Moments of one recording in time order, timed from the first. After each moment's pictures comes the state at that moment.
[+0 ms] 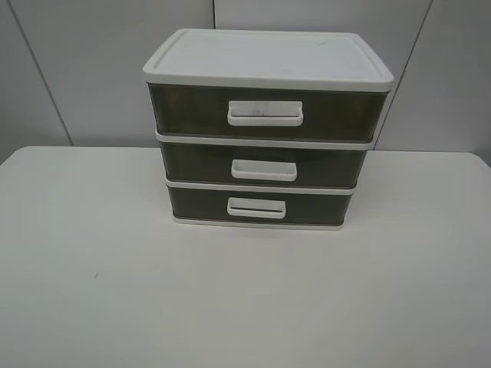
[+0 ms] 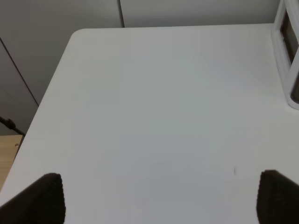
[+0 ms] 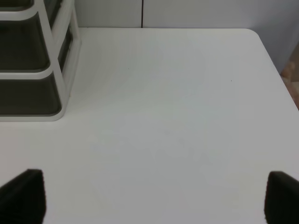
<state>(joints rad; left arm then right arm) 0.09 -0.01 -0.51 -0.06 1.08 0.08 -0.06 0.00 -0.52 -0.06 1.07 -0.04</state>
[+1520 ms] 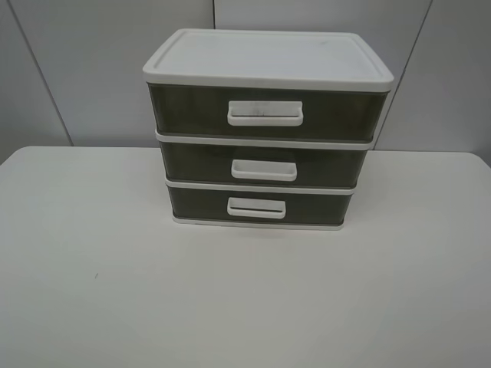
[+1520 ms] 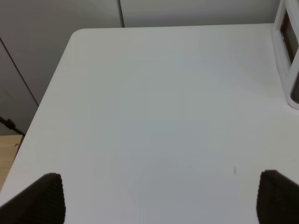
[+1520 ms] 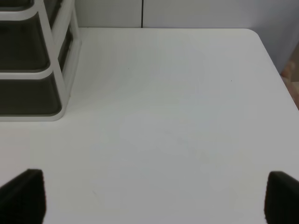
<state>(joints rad) 0.09 -0.01 -0.51 -0.06 1.08 0.08 -0.06 0.00 -0.52 -0.06 1.07 -0.04</state>
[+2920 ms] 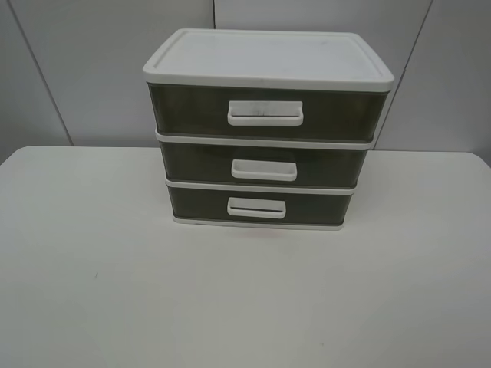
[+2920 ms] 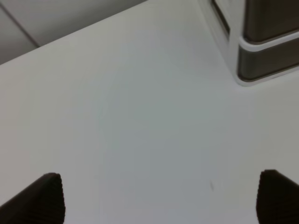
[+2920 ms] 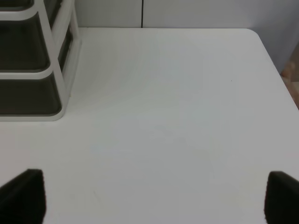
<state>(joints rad) -0.32 0.81 -0.84 0.08 0.91 0.12 -0.06 0.00 -0.52 -0.06 1.07 -0.04</state>
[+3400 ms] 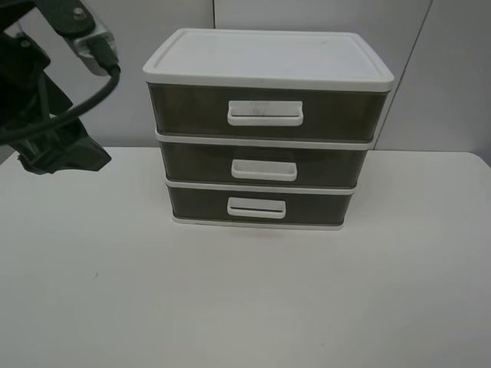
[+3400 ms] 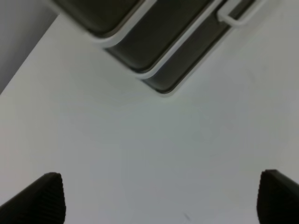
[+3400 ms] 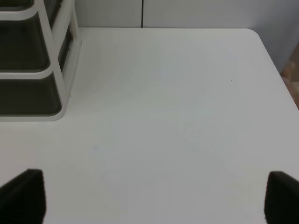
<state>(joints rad) -0.63 1.20 -1.03 0.09 0.88 0.35 -0.06 0.00 -0.52 -0.06 1.07 -0.04</state>
